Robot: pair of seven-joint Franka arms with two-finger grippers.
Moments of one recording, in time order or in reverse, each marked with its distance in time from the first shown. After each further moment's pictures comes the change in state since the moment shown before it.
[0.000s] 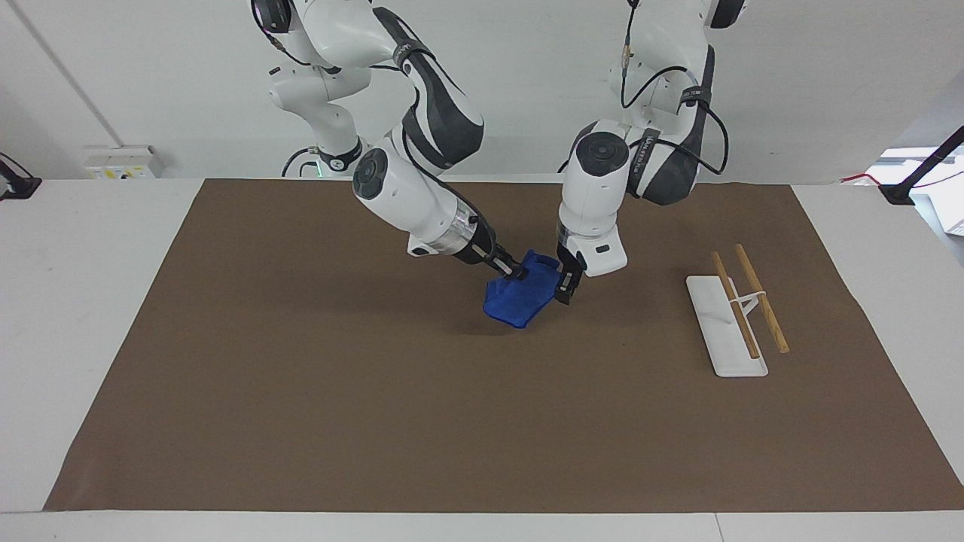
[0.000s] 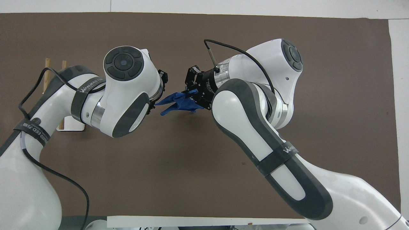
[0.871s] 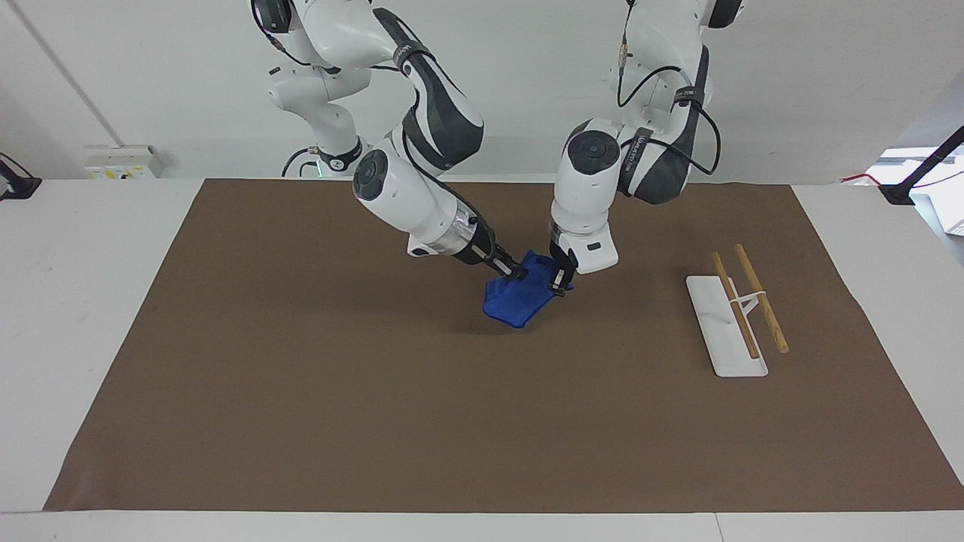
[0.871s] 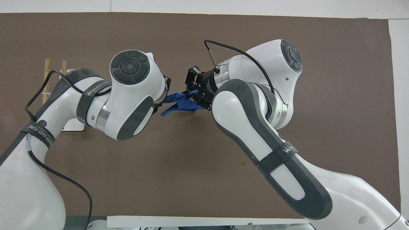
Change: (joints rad) left arm -0.020 -0.002 0.001 -0.013 -0.013 -0.002 -0.015; right arm 0.000 0.000 0.000 -0.005 0.000 0.000 0.000
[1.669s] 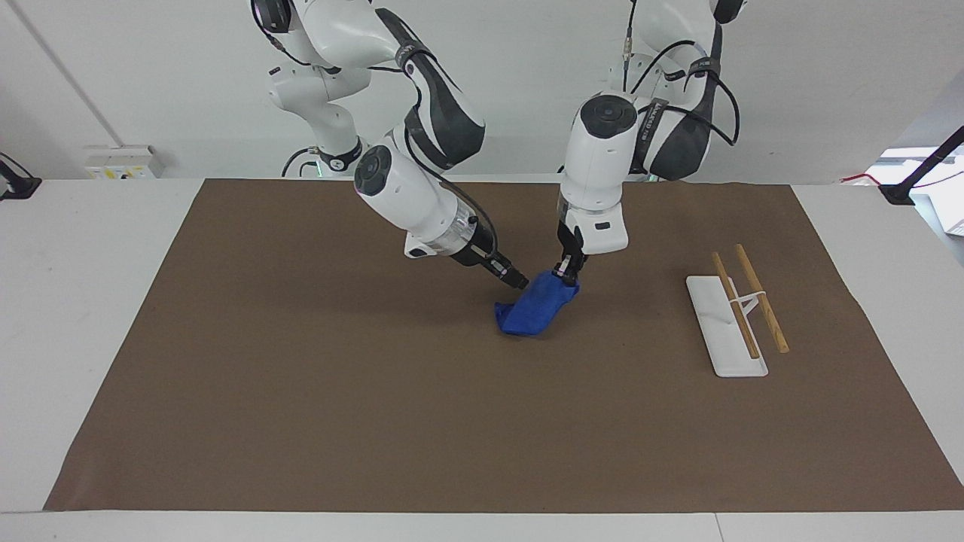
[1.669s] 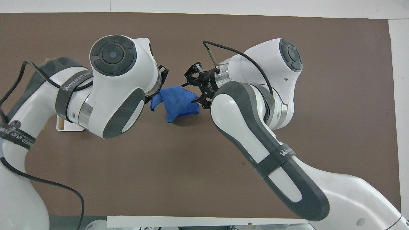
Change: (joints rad) left arm 0.005 -0.032 0.016 0.134 0.050 -0.089 0.176; right arm -0.008 -0.006 -0.005 0.013 -0.227 0.009 -0.056
